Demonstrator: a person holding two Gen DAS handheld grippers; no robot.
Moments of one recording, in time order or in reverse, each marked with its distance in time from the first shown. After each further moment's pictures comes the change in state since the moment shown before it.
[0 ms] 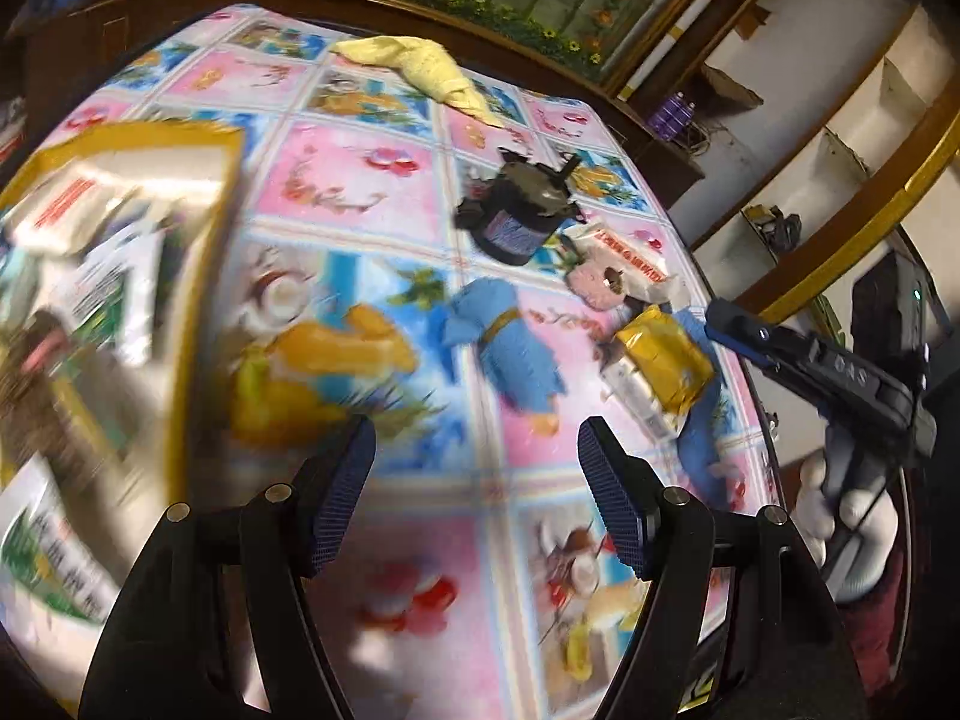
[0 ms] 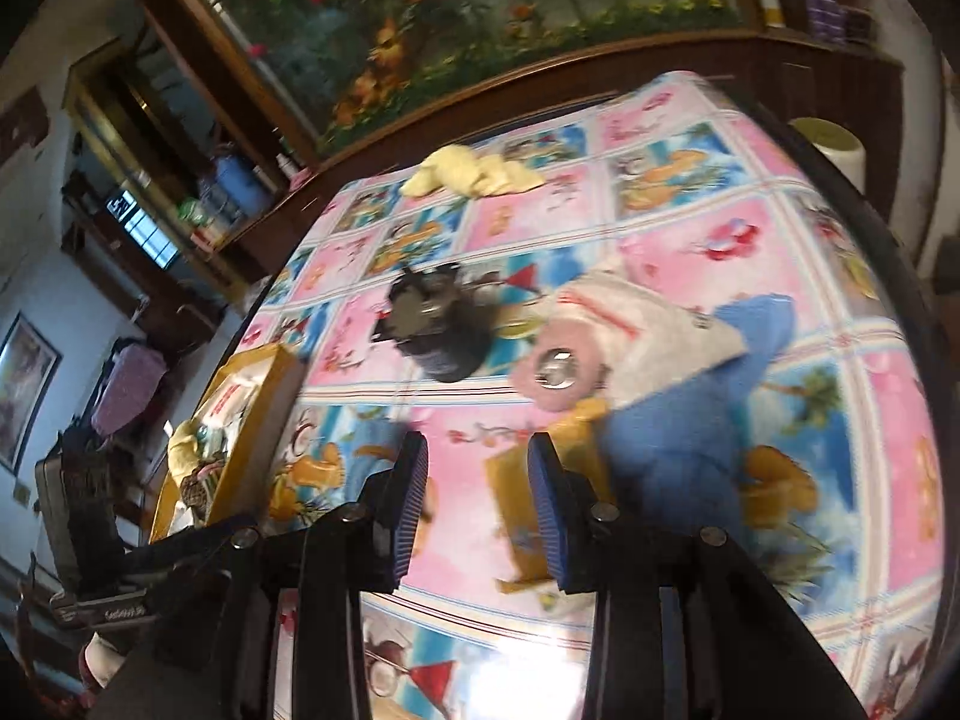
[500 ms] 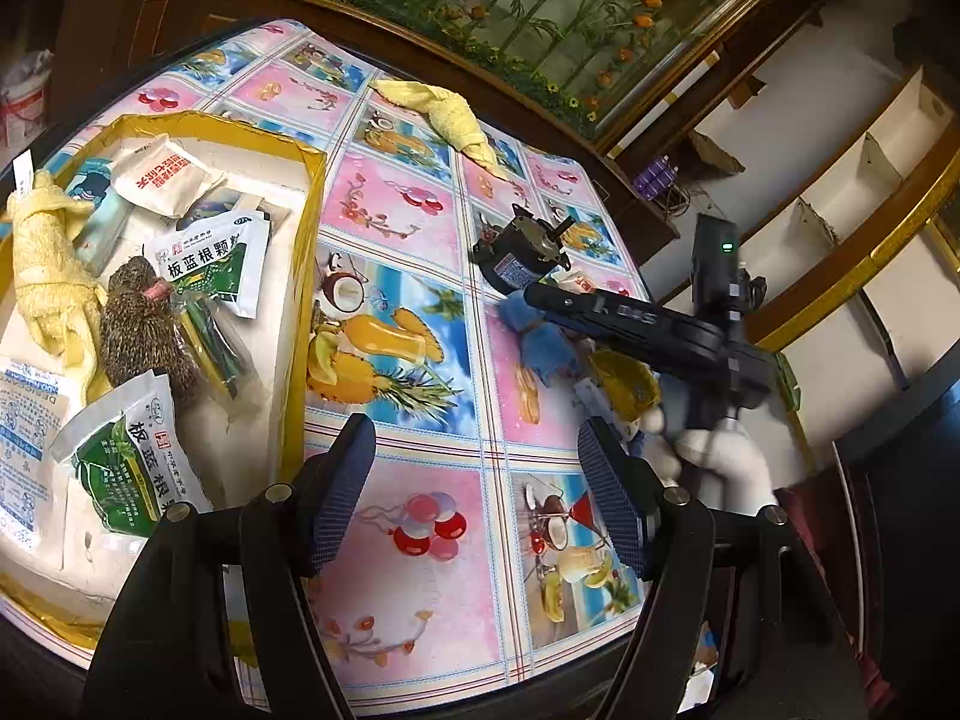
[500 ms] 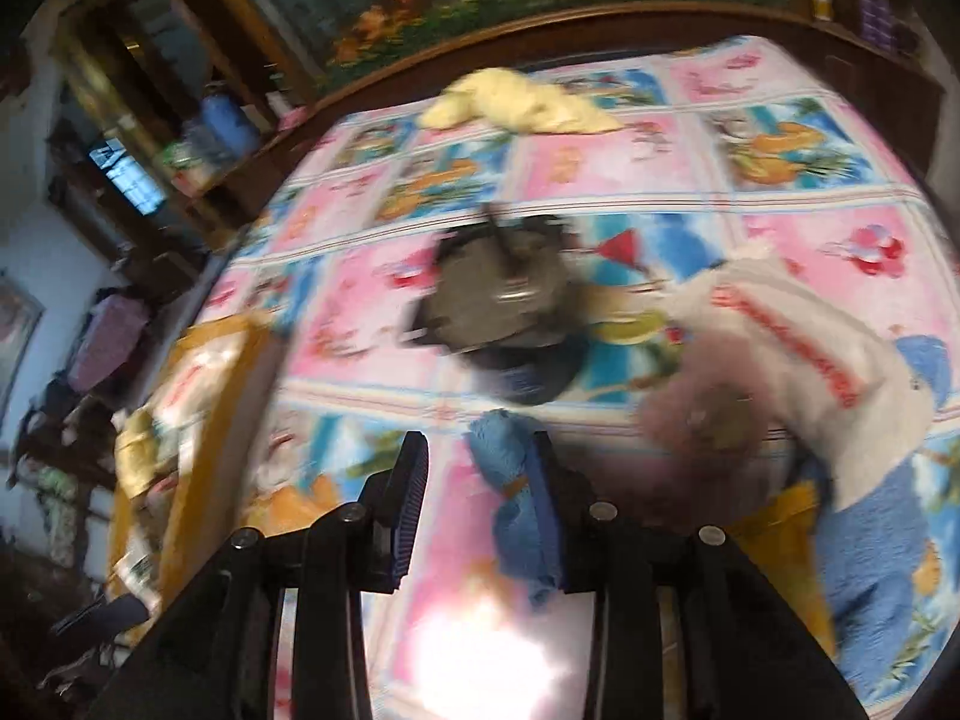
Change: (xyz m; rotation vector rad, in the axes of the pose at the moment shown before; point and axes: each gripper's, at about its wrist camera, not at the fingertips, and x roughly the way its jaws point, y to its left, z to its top) left arm -0.077 0.033 -0.032 -0.112 -0.109 -0.079; right arm 0.098 0.063 0.012 -0.086 0.167 0.055
